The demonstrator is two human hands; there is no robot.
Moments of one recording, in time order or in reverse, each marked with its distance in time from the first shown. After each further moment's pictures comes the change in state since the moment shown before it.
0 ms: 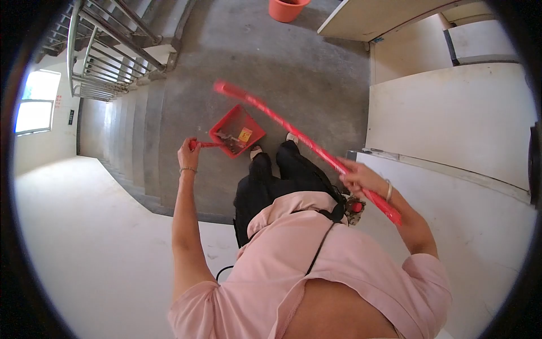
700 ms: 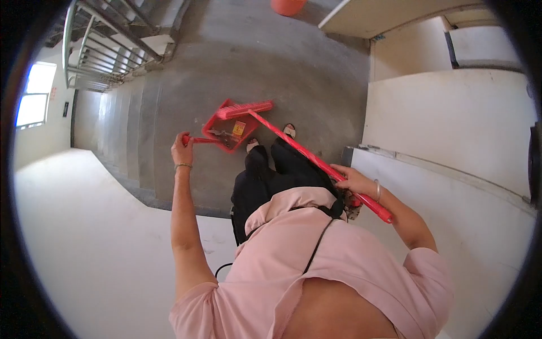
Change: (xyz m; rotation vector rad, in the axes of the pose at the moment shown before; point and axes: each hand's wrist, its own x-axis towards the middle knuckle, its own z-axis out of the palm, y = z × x) left_hand -0.002 -0.020 -0.002 -0.059 0.120 -0.020; right_hand 0.038 0.041 -0.009 -0.594 0.075 -0.038
